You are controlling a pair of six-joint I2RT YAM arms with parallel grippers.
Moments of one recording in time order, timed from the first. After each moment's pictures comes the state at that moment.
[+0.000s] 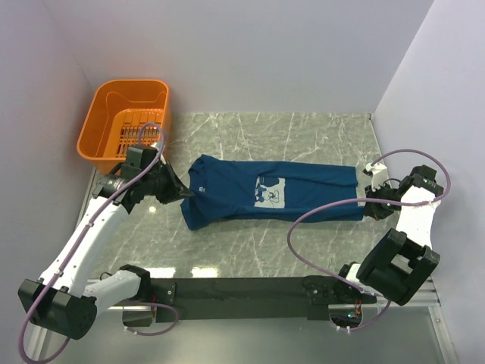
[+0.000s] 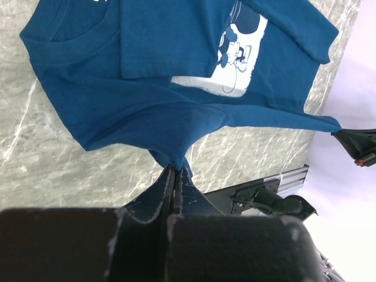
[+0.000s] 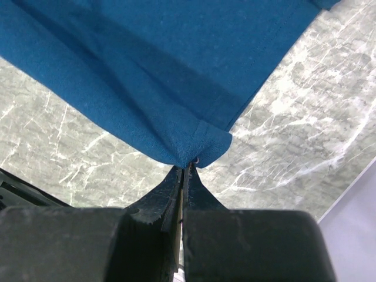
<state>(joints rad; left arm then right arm) -0.31 1.06 1.07 -0.84 0.26 -0.78 -0.64 1.28 0.98 -1.06 -0.57 -1.06</state>
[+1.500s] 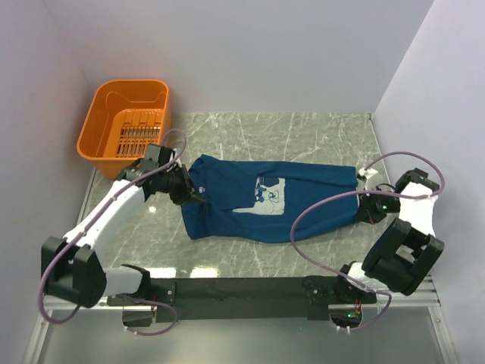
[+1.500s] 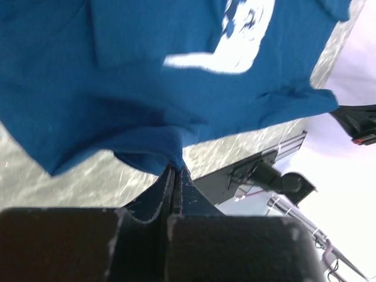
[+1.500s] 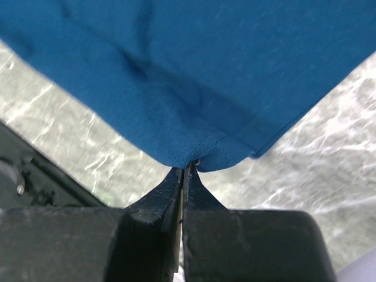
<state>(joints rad) -0.30 1.25 0.98 -0.70 0.45 -0.75 -0.63 1.34 0.97 -1.18 -0.63 -1.19</state>
